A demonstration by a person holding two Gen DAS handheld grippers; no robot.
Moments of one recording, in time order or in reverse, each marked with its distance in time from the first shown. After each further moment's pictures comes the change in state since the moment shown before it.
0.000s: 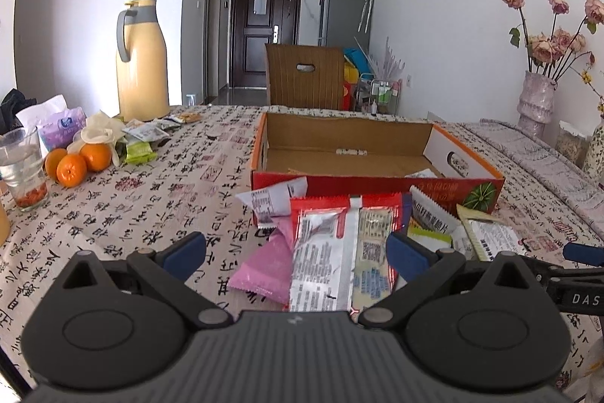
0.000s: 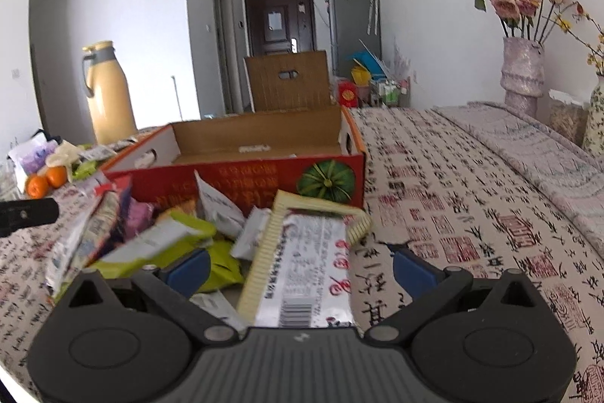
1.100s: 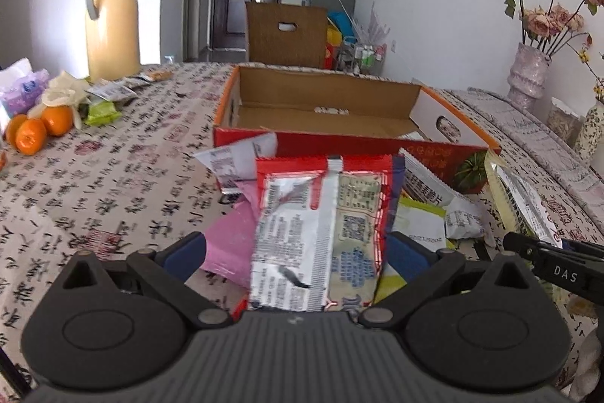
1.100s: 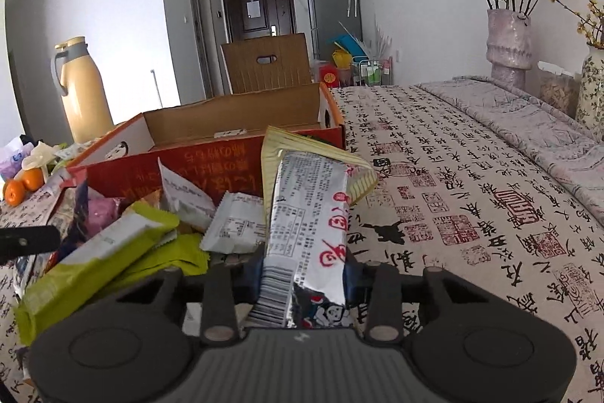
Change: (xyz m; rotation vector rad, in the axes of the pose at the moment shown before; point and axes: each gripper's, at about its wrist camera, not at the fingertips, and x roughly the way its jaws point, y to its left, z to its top) left arm 0.042 -0.010 -0.006 -0.014 0.134 -0.077; right arm 0.027 -0.013 -0.007 0.061 0.040 -0.036
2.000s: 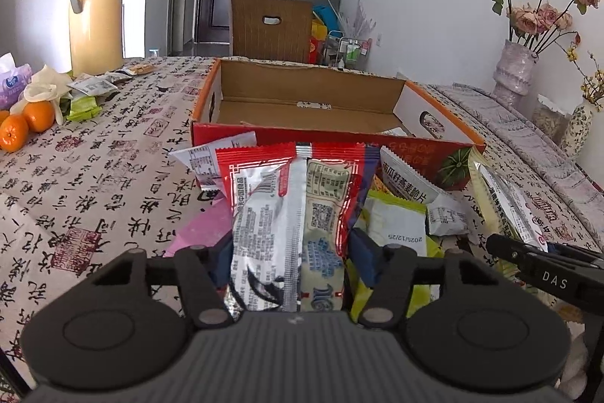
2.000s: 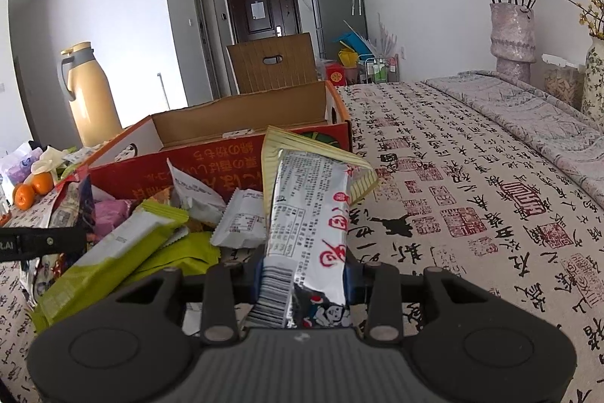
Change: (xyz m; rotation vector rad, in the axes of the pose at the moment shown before) left arm -0.002 -0.005 0.002 0.003 0.008 -0.044; right arm -0.003 -0.002 -0.003 0.020 -0.002 0.034
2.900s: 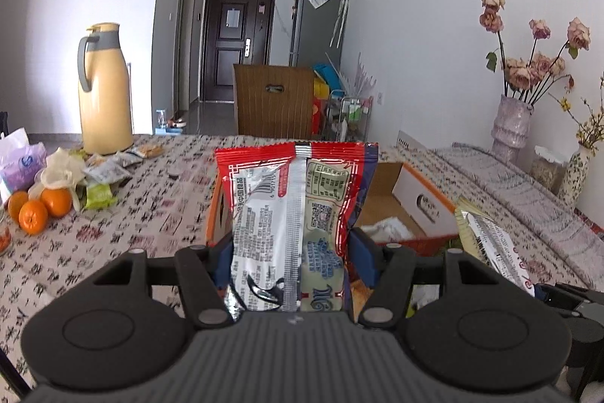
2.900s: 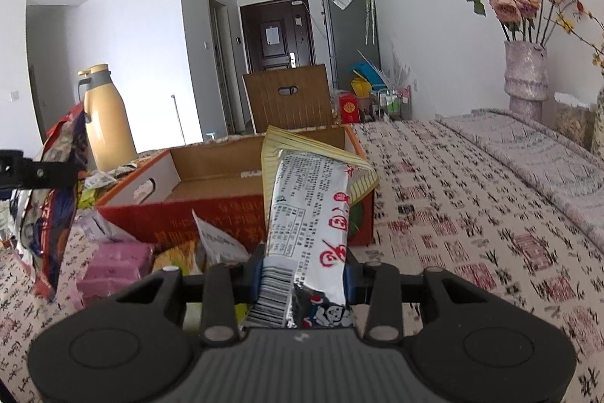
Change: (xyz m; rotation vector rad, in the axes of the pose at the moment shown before) left arm -0.033 -0.009 0.058 0.032 -0.193 0.023; right arm -0.009 0.017 0.029 -0.039 -0.096 0.032
